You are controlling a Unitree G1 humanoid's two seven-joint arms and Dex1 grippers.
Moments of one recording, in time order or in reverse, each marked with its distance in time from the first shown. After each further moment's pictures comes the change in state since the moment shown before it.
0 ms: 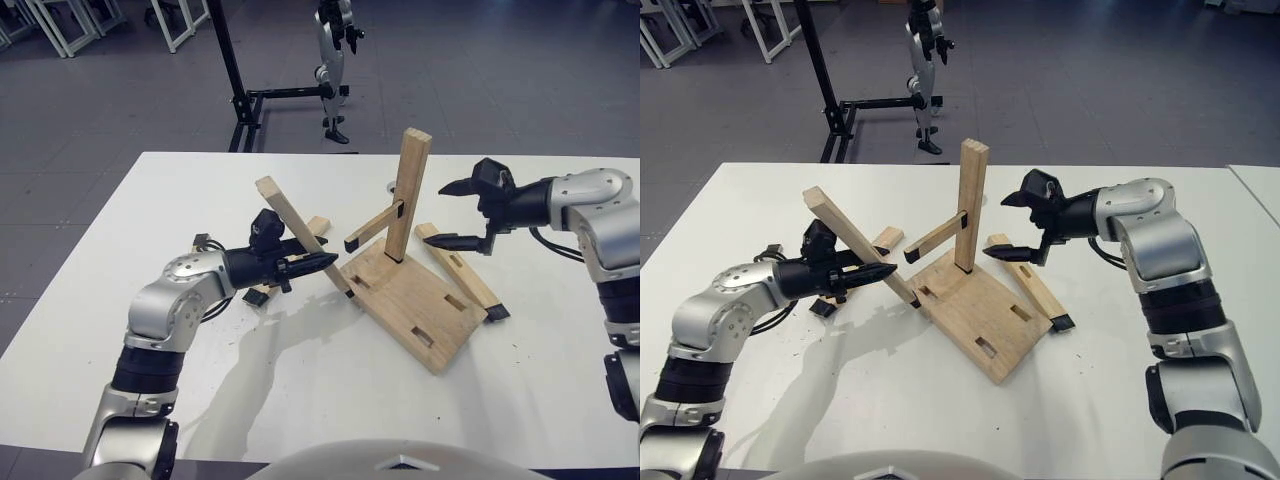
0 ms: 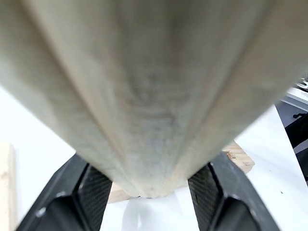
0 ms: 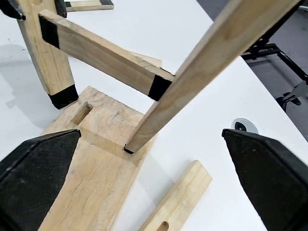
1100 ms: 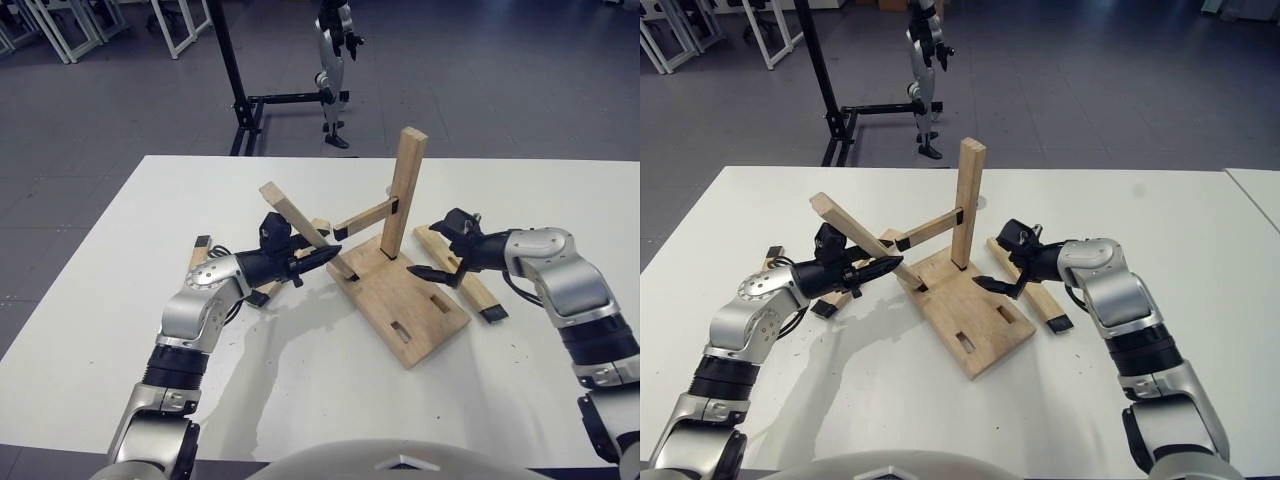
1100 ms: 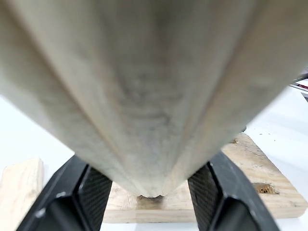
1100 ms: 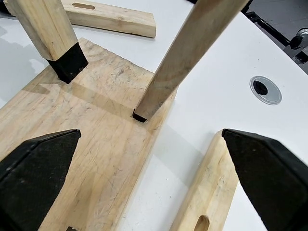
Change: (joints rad) left arm -0.005 -0.071 -0.066 0.193 0.096 -0.252 0.027; right arm 0.207 0.118 0.063 -0.079 -0.089 0.015 -0.245
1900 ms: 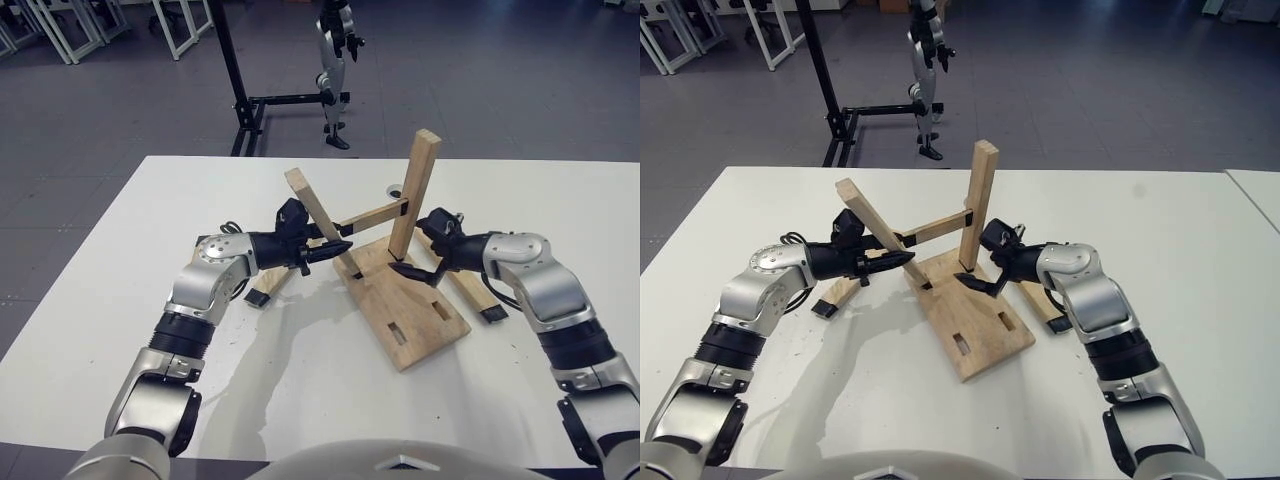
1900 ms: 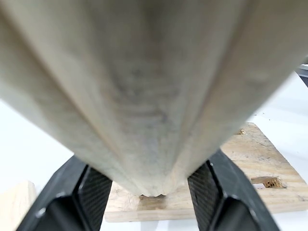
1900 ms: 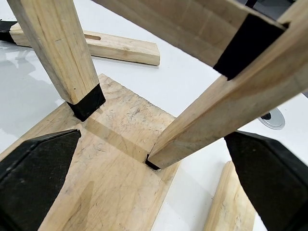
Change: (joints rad) left arm -0.178 0.042 -0.107 0.134 0.040 -0.001 -0.083; right arm 0.013 0.094 0.017 -0.040 -0.002 -0.002 -0.090
